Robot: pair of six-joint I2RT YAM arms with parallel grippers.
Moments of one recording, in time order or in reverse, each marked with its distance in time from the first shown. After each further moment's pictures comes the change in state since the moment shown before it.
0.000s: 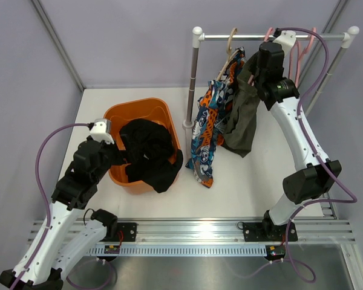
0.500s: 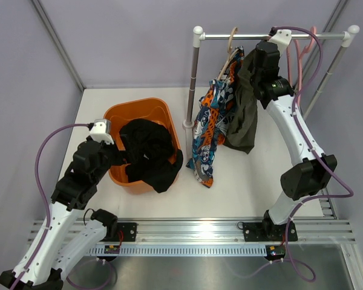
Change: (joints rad) left arm 0.000 -0.005 0.000 -0.004 -0.001 0.004; right arm 0.005 0.043 -0.006 0.097 0.054 -0.068
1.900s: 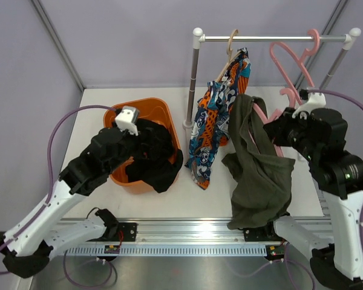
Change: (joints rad) left arm -0.237 0.187 0.178 -0.004 -0.041 -0.005; right arm 0.001 -0.742 -0.282 -0.657 -0.563 0.057
